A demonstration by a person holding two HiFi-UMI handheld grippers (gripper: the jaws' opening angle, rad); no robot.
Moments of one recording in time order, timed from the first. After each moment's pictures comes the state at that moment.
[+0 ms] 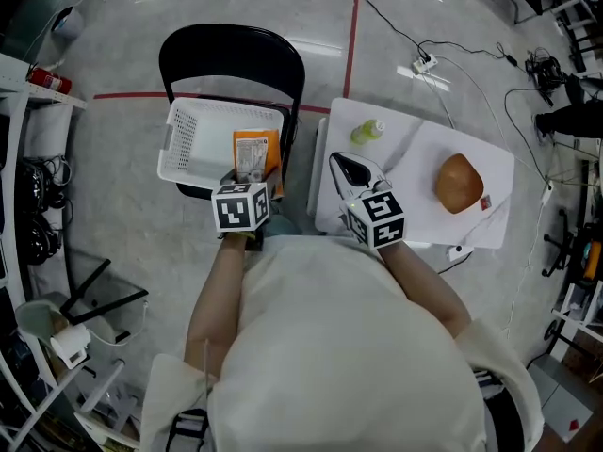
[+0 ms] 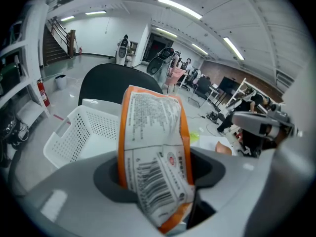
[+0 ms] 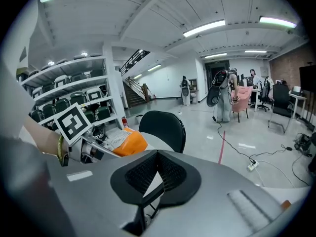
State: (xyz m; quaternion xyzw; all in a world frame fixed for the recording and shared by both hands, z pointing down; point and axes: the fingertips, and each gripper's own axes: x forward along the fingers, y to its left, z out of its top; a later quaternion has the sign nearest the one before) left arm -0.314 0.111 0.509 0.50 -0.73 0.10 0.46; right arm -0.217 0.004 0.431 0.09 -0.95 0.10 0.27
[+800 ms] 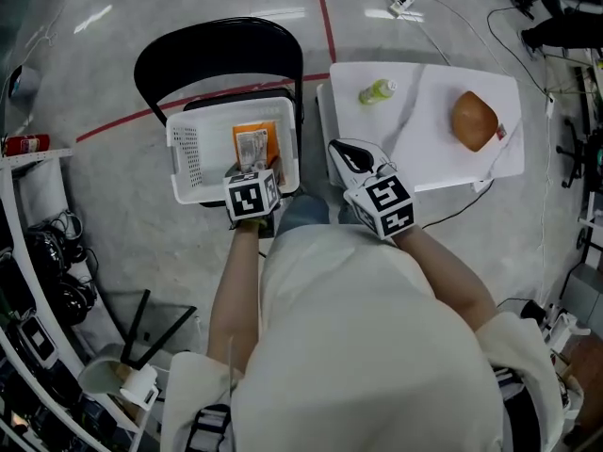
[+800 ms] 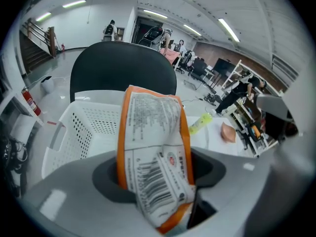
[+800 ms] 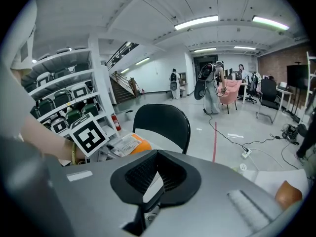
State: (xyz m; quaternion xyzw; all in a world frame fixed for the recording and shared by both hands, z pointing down) left arm -0.379 0.126 0.573 0.53 -0.67 0.19 0.49; right arm -0.267 0.041 0.446 0.15 -0.93 0.12 0.31
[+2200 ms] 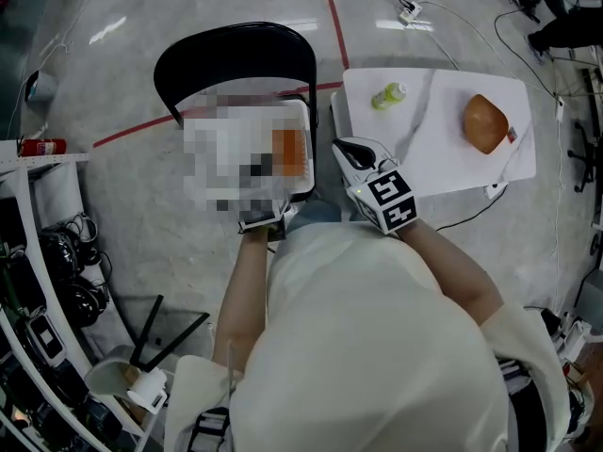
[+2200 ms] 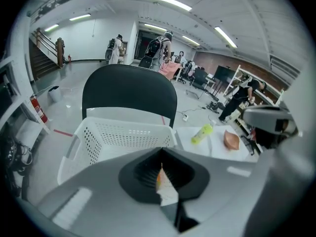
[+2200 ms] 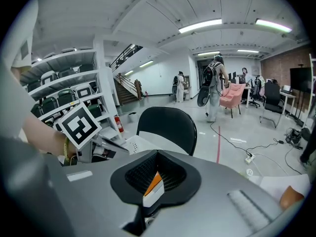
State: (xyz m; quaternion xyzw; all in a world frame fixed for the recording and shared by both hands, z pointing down) left arm -0.394 0.134 0.529 0.52 -0.71 0.17 0.44; right arm -0.281 0.057 0.441 0.14 -0.94 0.11 0.29
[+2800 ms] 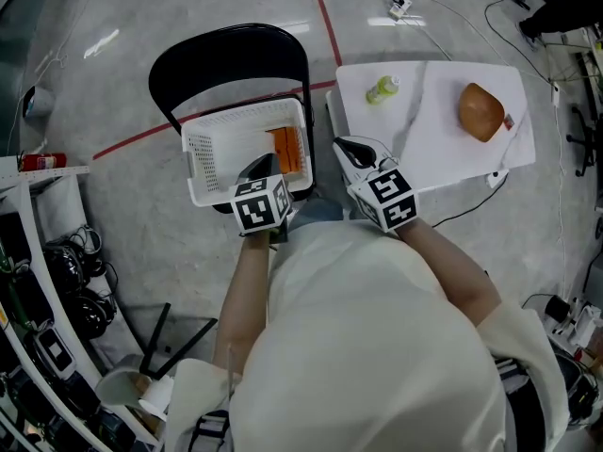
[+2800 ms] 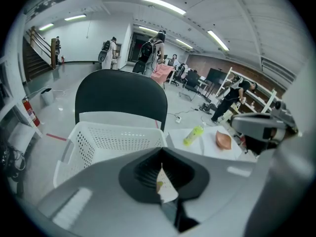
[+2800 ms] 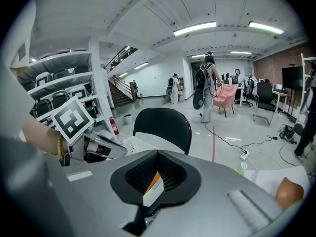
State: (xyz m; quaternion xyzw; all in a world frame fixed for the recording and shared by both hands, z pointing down) left arm -0.381 0.131 0.509 0.56 -0.70 0.16 0.42; right arm -0.270 0.062 0.440 0.17 -0.94 0.12 0.28
